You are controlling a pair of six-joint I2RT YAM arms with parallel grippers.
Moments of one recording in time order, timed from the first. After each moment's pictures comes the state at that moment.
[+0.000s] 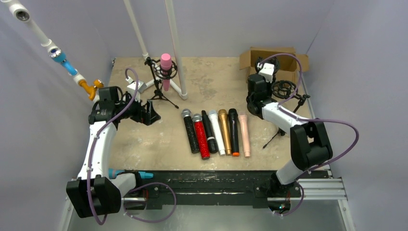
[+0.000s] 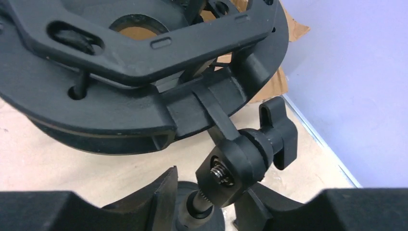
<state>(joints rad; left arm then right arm) 0.15 1.09 0.97 -0.70 0.72 0.27 0.34 1.59 0.99 0.18 0.88 0.16</state>
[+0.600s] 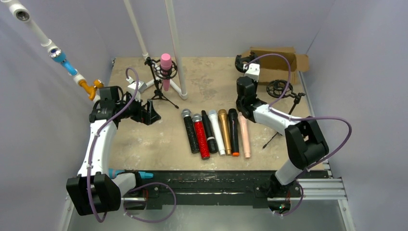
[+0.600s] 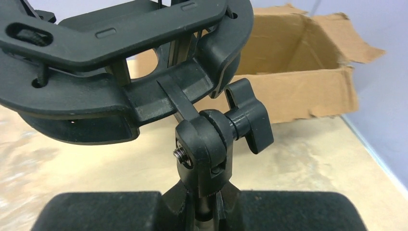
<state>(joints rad) 0.15 1.12 0.97 -0.69 0.72 0.26 0.46 1.62 1.00 0.33 0.84 0.13</state>
